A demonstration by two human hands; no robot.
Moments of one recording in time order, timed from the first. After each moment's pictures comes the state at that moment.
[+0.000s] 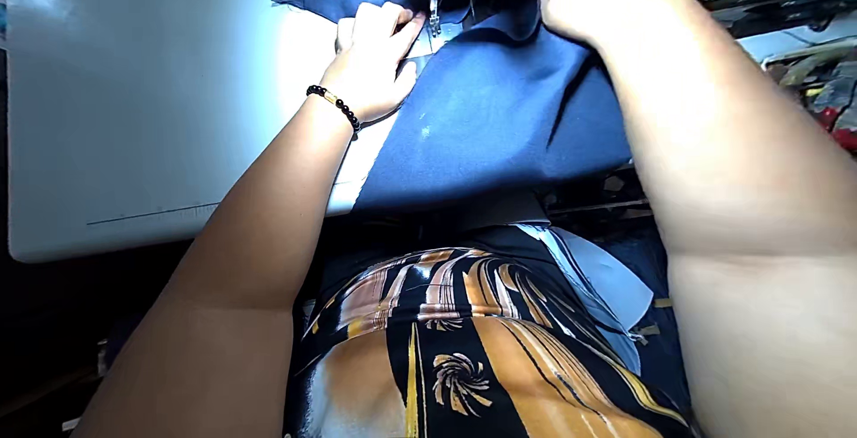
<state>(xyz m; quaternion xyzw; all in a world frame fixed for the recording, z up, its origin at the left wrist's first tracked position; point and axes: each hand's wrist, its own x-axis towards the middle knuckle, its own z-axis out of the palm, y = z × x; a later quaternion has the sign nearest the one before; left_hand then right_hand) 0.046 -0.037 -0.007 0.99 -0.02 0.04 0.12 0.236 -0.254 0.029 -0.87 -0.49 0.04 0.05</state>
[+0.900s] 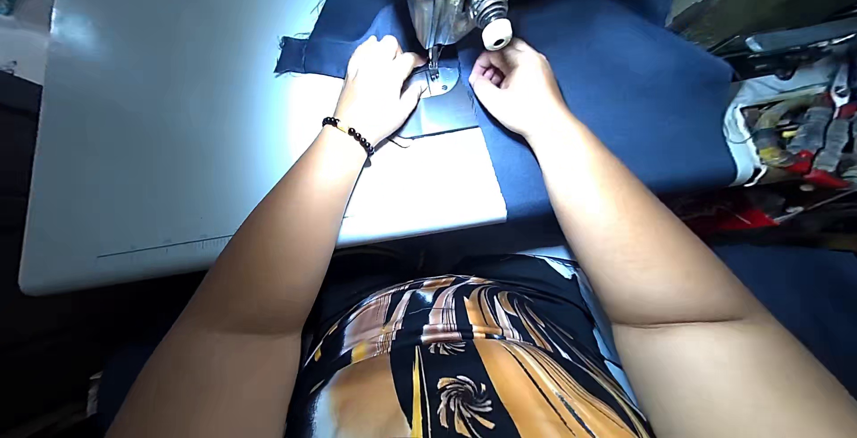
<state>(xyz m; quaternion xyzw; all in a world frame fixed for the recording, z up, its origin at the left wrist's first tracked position) 0.064 -0.038 -0.005 0.99 0.03 0.12 0.12 0.180 -0.238 -0.018 -0.84 -0.43 -0.01 0.34</state>
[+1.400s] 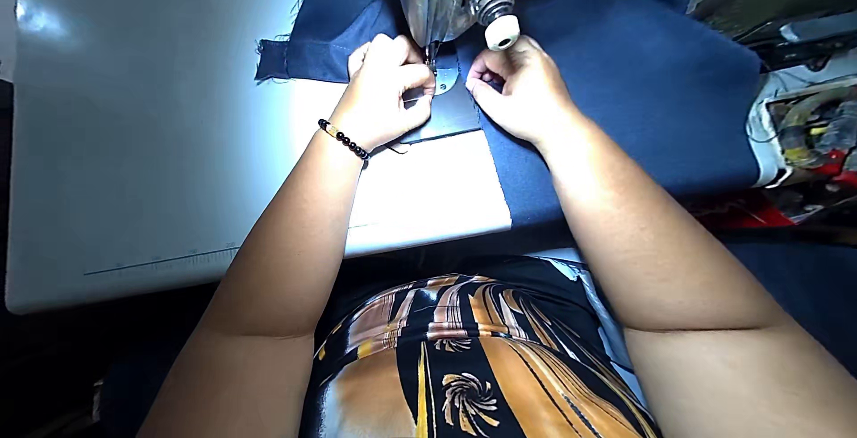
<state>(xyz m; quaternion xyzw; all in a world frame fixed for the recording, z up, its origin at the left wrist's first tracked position) 0.069 -0.036 -0.018 0.96 -0.08 0.18 0.20 0.181 -0.243 -0.021 -0.81 -0.48 -0.04 0.32</state>
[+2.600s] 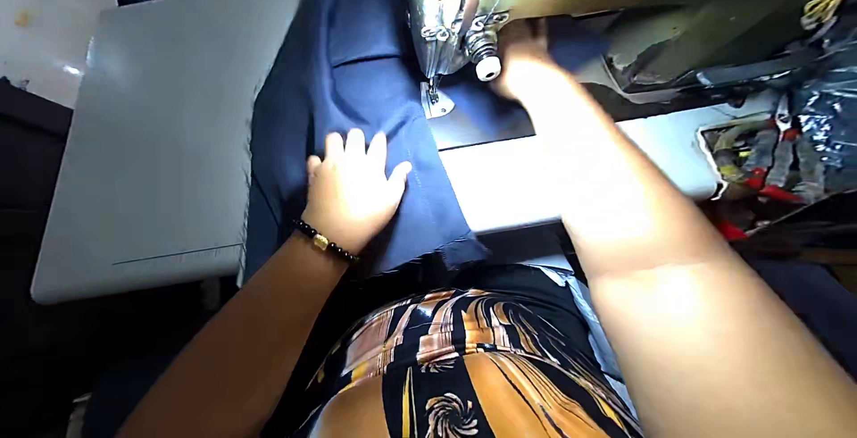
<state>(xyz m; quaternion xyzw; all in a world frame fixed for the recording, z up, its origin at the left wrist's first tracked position) -0.042 -0.101 0.040 0.98 0.20 0.00 0.03 0.222 -0.217 0.025 -0.91 -0.39 0.04 0.15</state>
